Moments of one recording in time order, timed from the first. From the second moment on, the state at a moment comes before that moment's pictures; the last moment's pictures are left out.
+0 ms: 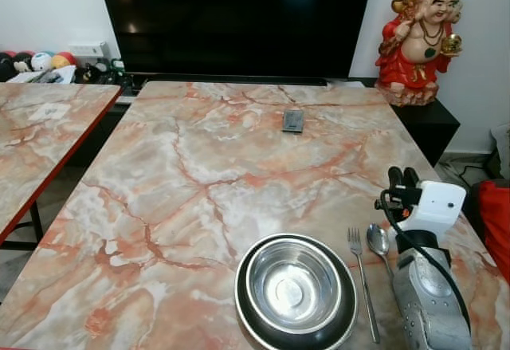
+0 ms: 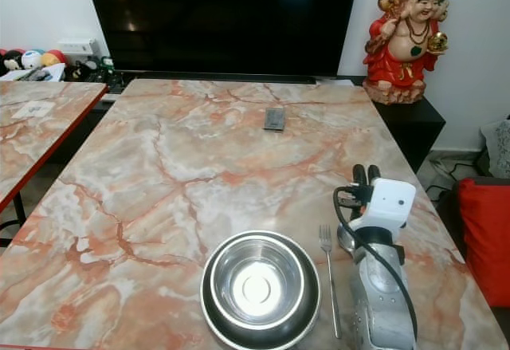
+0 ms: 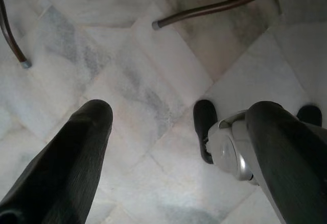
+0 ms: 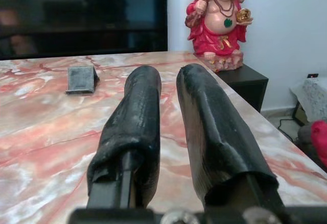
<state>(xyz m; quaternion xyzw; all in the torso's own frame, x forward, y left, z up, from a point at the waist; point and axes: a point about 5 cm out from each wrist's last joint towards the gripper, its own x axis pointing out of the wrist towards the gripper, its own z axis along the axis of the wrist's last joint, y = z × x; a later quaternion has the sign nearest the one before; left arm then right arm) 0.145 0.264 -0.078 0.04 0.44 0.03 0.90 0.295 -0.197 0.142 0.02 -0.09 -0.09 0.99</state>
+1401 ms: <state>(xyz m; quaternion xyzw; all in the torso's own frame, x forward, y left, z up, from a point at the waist) 0.133 0.272 -0.080 0.03 0.45 0.05 0.89 0.300 -0.163 0.157 0.02 -0.11 -0.01 0.99</state>
